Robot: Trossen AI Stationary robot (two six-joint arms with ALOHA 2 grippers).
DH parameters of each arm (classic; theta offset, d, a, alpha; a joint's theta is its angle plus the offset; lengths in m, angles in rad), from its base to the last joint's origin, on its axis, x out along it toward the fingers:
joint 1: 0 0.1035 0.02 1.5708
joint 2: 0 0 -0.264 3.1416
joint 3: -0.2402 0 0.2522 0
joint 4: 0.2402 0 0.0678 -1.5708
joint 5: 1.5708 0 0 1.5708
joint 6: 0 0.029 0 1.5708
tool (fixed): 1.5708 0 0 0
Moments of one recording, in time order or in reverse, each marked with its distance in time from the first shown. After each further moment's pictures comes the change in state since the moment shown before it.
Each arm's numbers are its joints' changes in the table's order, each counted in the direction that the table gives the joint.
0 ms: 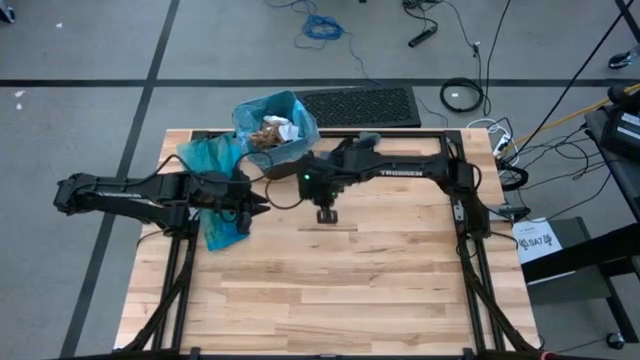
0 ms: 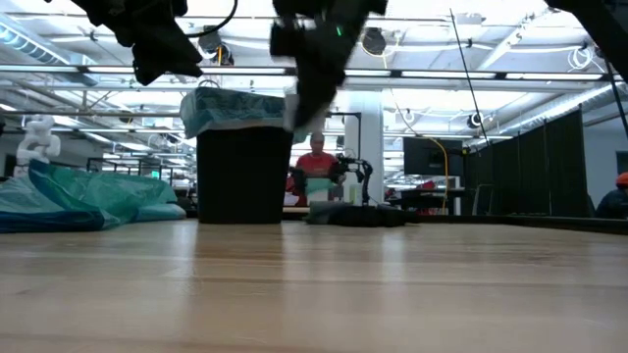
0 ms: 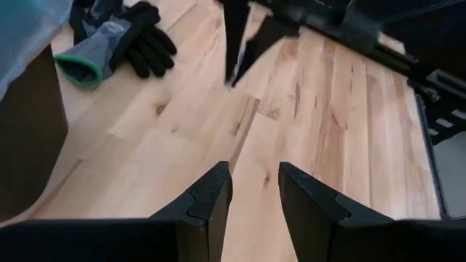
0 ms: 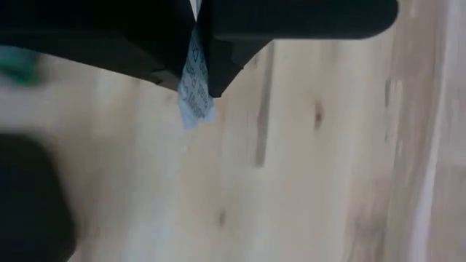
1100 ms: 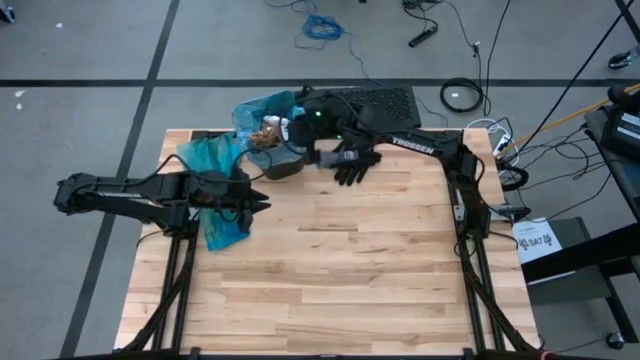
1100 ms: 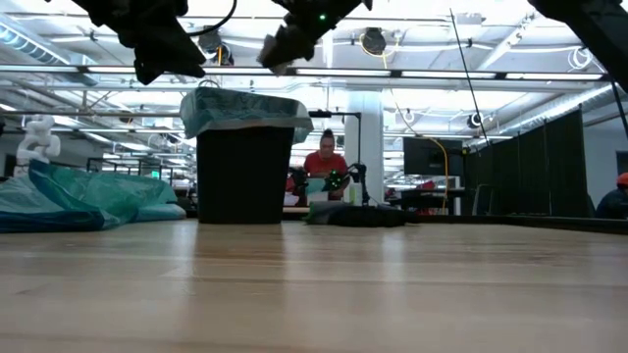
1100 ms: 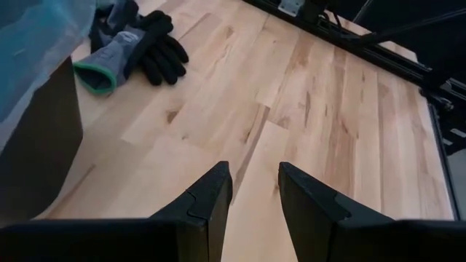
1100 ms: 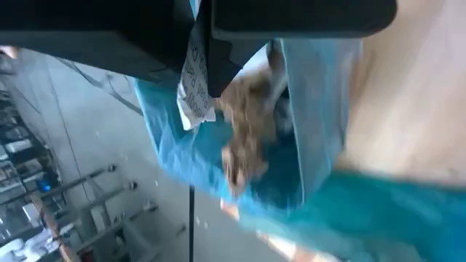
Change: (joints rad) left arm 0.000 0.000 0.000 -0.010 -0.048 -0.001; right arm -0.189 0.004 -0.209 -0.403 0.138 -0.572
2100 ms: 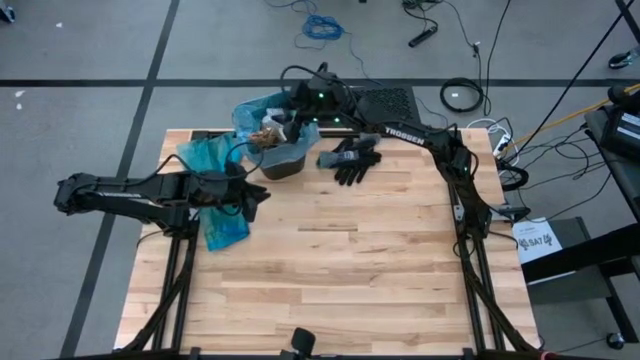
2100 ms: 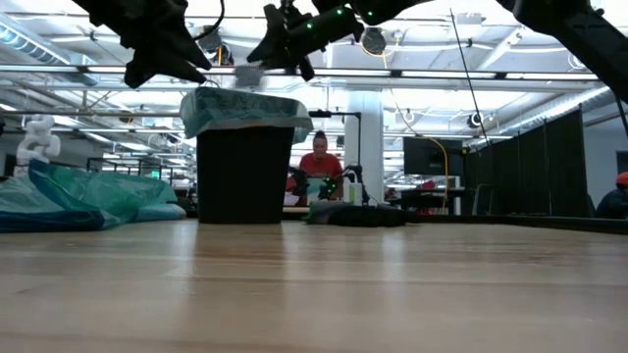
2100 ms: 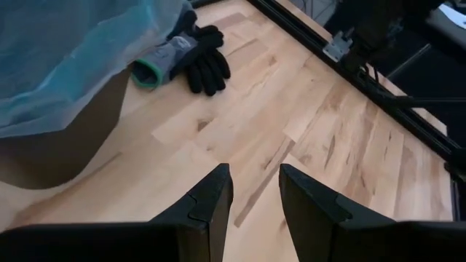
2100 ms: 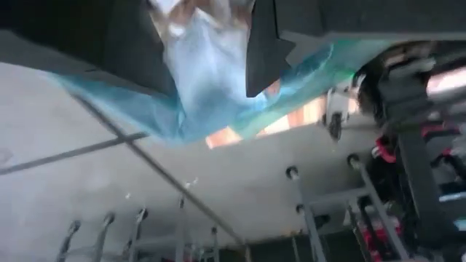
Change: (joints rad) left arm 0.000 0.000 0.000 0.000 -0.152 -0.245; right arm -0.115 -0.071 -0.001 -0.272 -0.225 0.831
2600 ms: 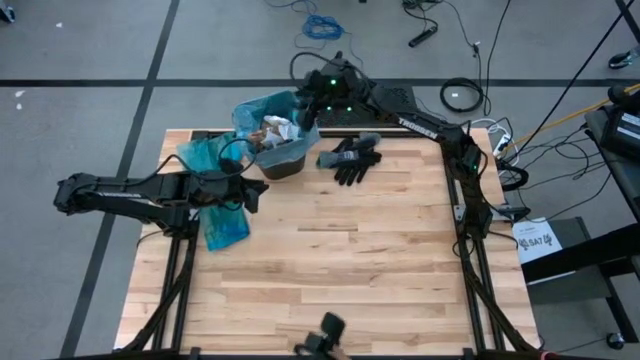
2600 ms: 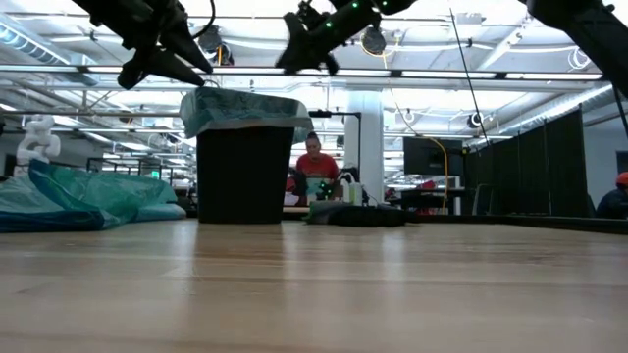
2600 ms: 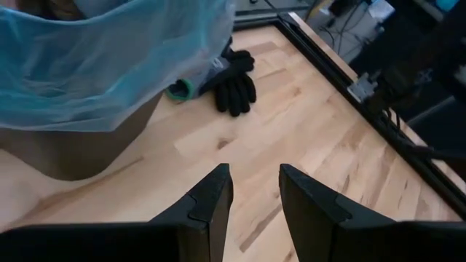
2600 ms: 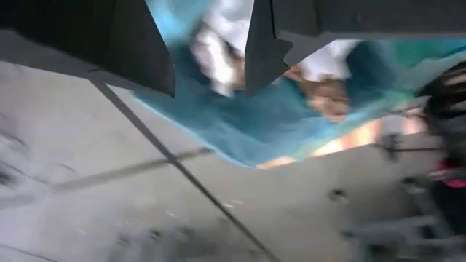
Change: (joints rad) left arm 0.000 0.000 0.000 0.000 -0.125 -0.138; right arm -0.061 0.076 0.001 0.161 0.120 -0.074
